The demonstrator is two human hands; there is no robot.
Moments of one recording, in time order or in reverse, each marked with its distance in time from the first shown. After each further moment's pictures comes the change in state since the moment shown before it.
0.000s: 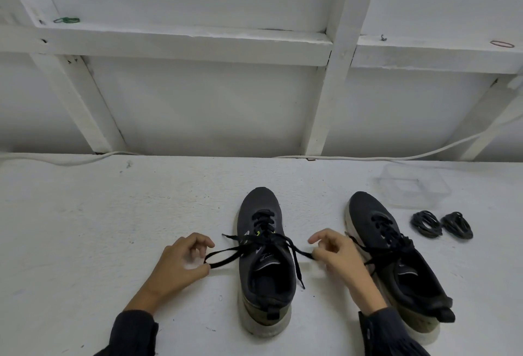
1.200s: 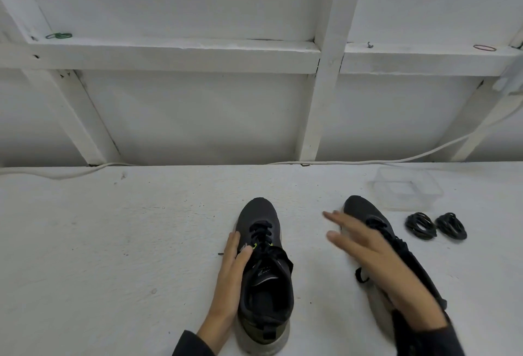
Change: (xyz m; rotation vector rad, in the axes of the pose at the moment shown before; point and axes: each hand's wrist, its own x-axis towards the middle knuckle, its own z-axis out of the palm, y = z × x) left_hand -0.004 0.084 0.094 -0.664 0.119 -0.259; right_hand -0.036 -0.057 -0.050 -0.058 -0.102 -0.147
